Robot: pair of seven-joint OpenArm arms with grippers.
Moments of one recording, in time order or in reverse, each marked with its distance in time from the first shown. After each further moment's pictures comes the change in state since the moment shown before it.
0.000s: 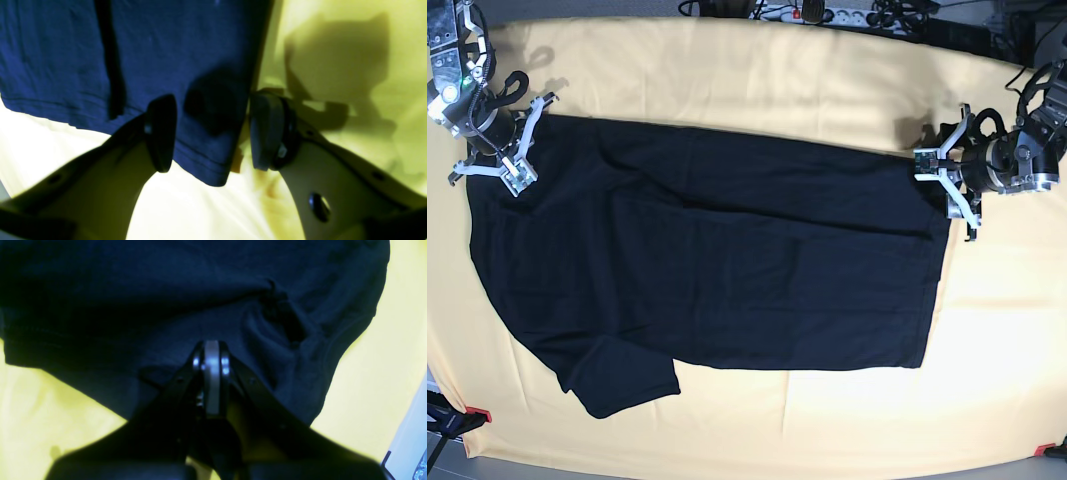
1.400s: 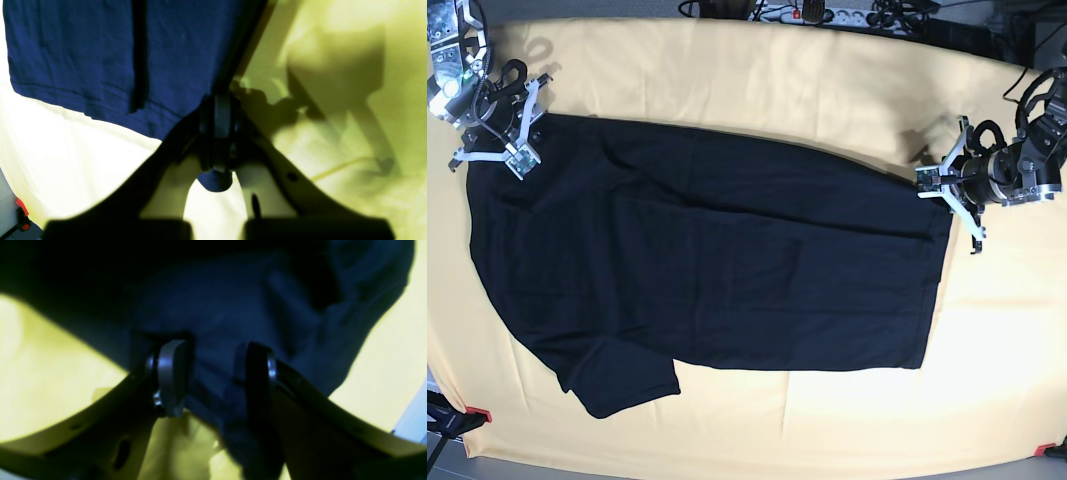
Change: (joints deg) left arm -2.5 0.5 0.2 -1.5 -4.0 1.4 1.9; right arm -2.7 0.3 0.0 0.0 -1.5 3.5 -7.3
